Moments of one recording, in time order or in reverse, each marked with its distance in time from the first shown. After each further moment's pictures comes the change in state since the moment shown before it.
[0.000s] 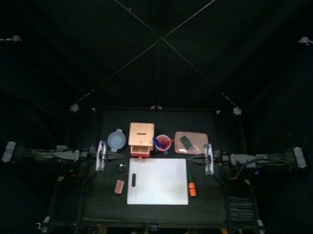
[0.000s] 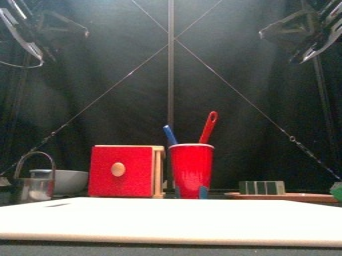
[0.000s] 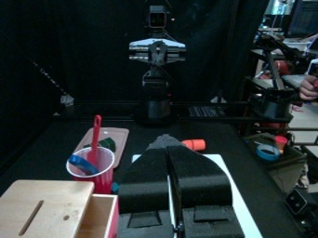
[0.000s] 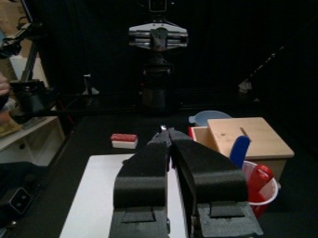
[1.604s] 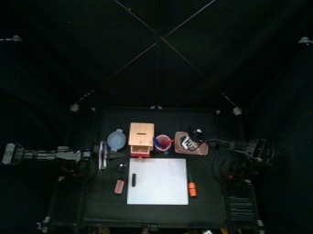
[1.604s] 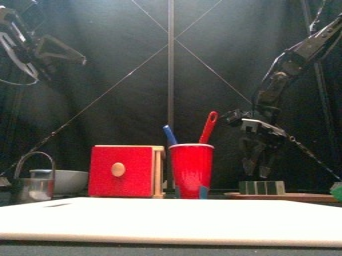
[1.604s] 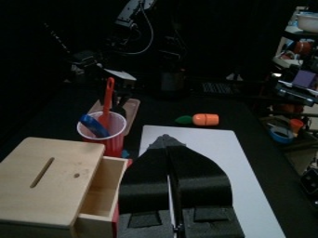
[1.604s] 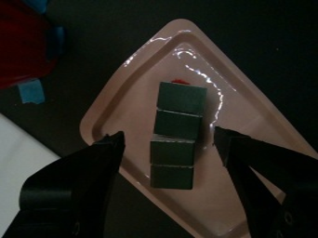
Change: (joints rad) left arm 0.072 0.028 0.091 -0.037 0.002 0.002; right arm -0.549 0.857 -0.383 -0.183 0.816 0.462
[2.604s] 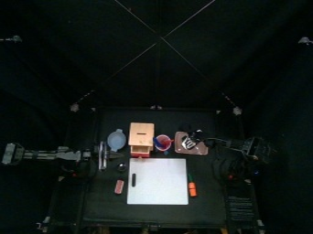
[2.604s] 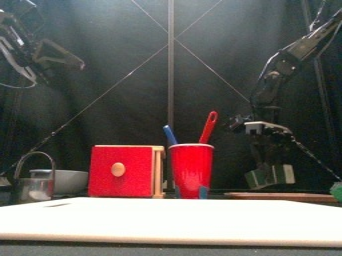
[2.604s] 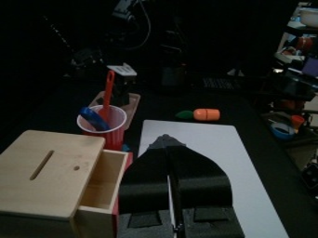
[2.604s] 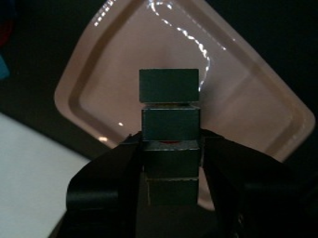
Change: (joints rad) left arm 0.002 -0.002 0.008 -0.002 -0.002 0.002; right arm 0.095 -0.204 -0.026 0.126 0.387 0.083
